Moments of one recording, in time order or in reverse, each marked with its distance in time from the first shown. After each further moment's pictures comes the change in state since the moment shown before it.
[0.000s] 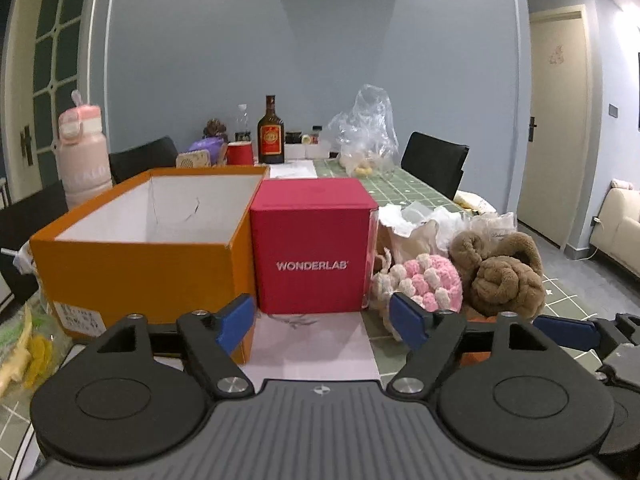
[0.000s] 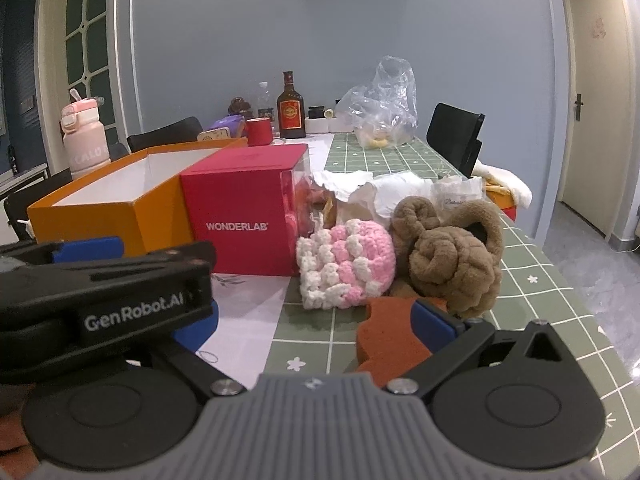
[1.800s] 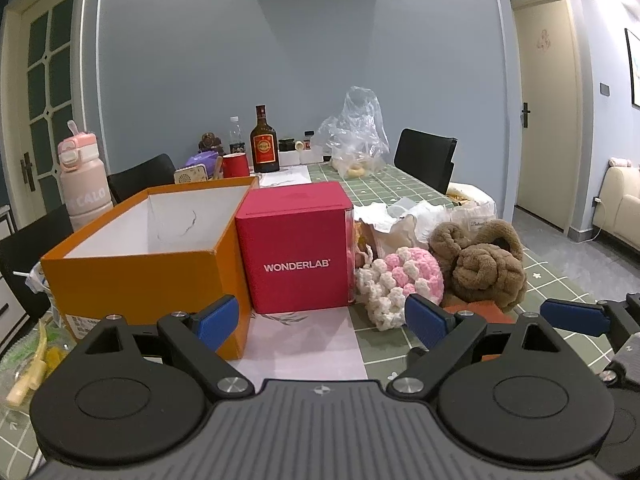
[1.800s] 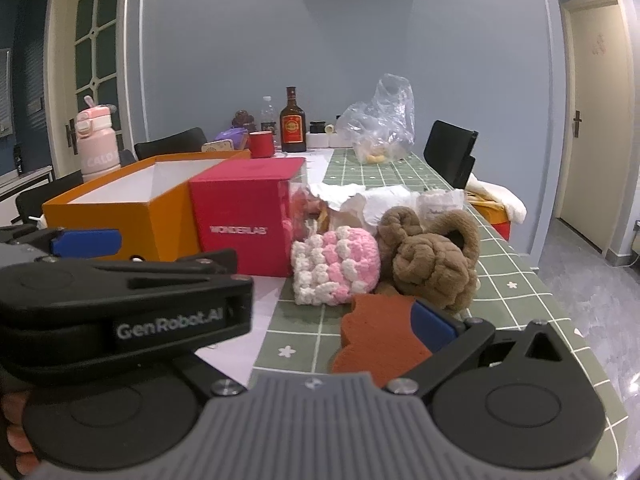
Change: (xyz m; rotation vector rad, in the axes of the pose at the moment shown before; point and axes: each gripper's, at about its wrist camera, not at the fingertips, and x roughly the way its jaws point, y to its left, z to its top) left arm -0.020 -0.027 -0.004 0.075 -0.017 0.018; right arm -0.030 -0.015 -0.011 -0.017 -0.055 -0.022
